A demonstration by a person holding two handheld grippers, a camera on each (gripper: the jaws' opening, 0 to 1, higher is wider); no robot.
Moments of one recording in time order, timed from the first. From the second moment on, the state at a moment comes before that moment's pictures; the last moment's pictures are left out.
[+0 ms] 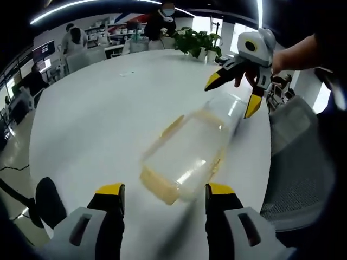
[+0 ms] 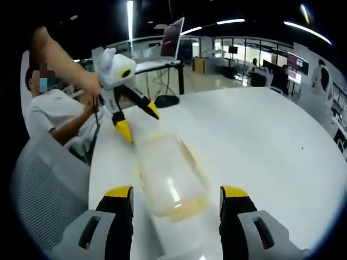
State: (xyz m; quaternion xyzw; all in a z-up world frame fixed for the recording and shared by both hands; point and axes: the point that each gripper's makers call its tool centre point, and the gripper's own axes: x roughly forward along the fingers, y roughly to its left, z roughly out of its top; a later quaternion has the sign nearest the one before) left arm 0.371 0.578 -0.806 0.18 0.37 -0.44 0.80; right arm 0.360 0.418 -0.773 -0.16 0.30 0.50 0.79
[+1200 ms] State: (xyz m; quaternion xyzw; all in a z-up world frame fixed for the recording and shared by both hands) left arm 0.376 0.572 -0.830 0.35 0.36 -0.56 0.66; right arm 0.358 0.403 -0.820 -0.27 0.35 0.54 0.71
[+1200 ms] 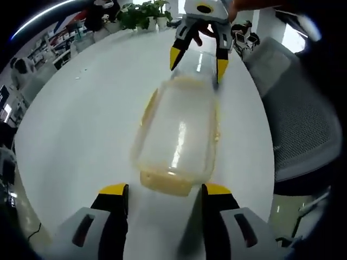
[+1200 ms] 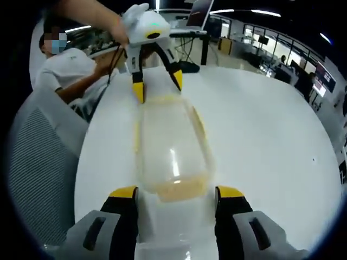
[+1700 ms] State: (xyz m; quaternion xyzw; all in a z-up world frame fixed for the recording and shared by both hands) left arm 0.371 0.569 -0.837 0.36 0.37 -0.59 0.63; right arm 0.361 0.408 -0.827 -0.29 0.35 0.55 0.70
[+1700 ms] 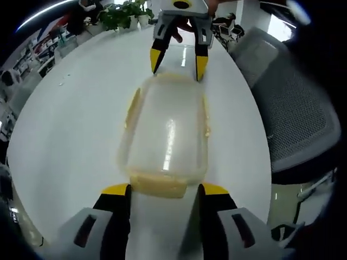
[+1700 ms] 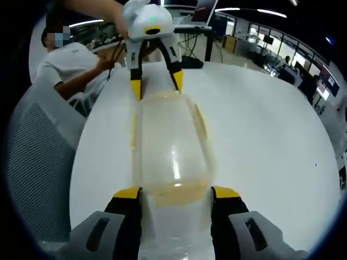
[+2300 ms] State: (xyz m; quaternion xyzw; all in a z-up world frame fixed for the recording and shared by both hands) left arm 0.372 0.565 -0.838 0.39 0.37 -0.60 0.59; right arm 0.365 0.408 -0.828 -0.34 0.37 0.56 0.66
